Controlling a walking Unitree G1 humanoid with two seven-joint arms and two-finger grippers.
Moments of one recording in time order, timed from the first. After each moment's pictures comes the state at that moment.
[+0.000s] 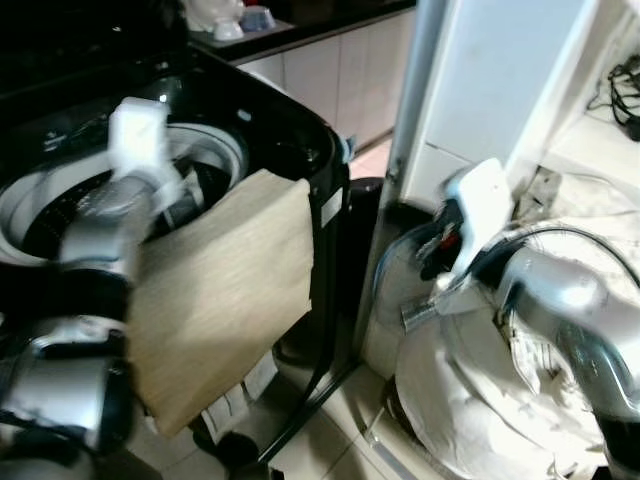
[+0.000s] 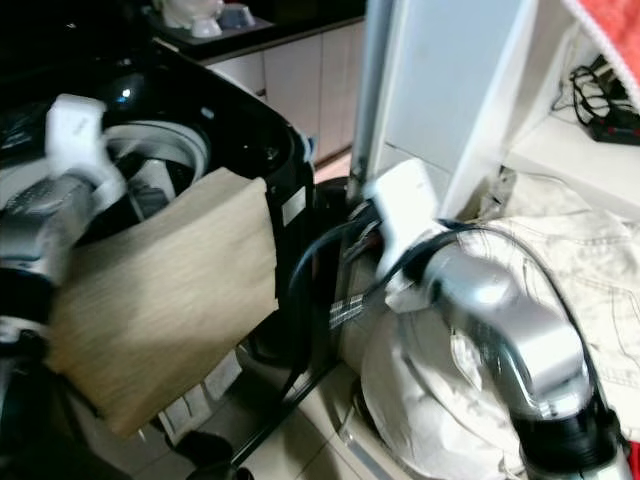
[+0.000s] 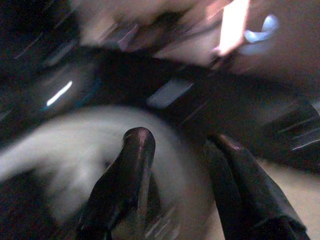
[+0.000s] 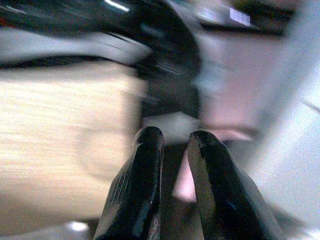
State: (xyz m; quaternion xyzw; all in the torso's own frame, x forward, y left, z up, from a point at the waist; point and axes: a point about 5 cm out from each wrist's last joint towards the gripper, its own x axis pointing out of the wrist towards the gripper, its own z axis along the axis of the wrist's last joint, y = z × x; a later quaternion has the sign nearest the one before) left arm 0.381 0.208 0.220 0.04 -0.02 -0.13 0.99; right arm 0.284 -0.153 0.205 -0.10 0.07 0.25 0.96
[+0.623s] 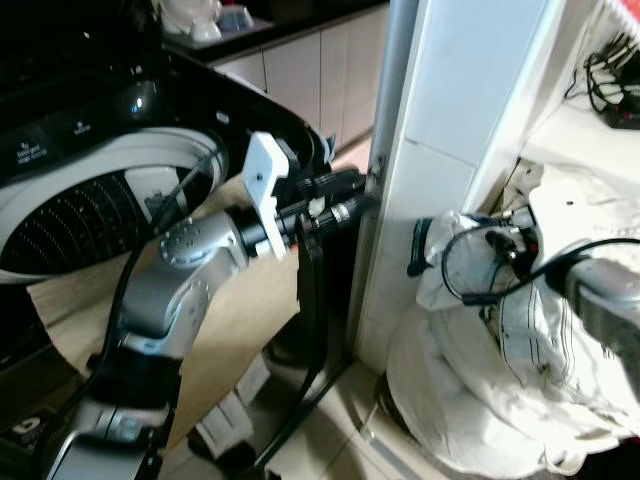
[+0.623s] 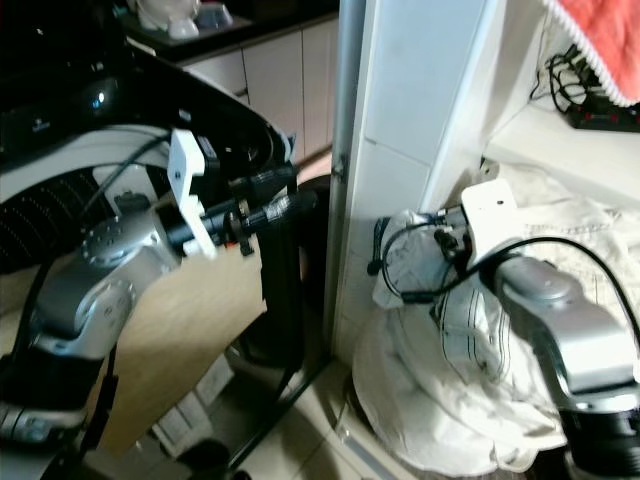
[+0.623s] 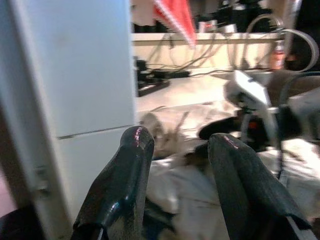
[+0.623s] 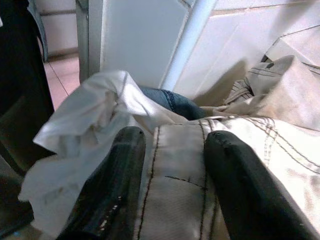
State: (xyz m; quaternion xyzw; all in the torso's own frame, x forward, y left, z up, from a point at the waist) left arm 0.295 0.091 0.220 -0.02 -0.08 -0.54 0.84; right arm 0.279 -0.229 0.187 -0.17 0.20 0.06 0.96
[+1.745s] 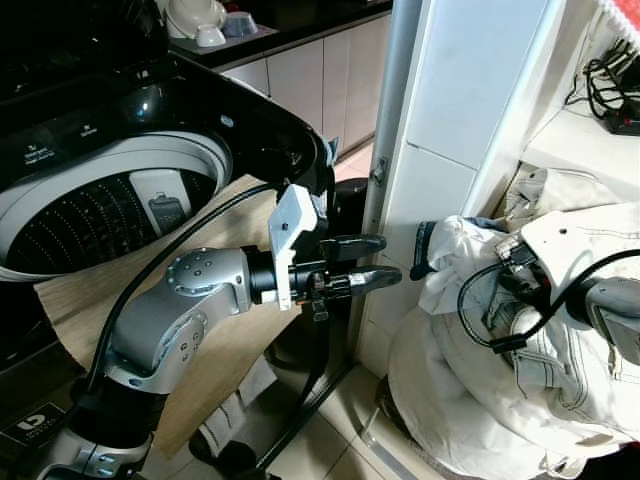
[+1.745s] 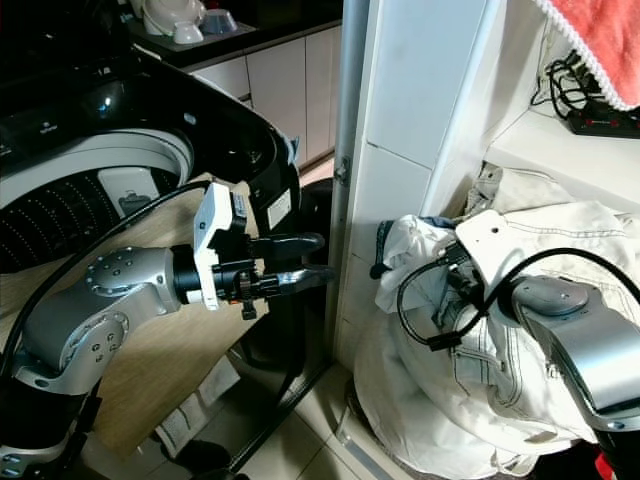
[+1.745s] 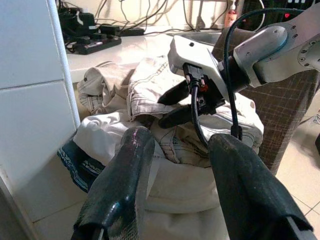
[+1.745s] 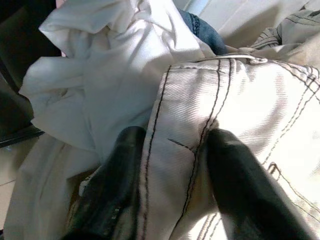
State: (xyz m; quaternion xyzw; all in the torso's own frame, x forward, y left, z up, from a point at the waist) left arm 0.265 0.081 0.198 0.00 0.02 -0.62 0.79; right arm 0.257 -0.240 0.176 -0.25 0.31 0.09 0.91
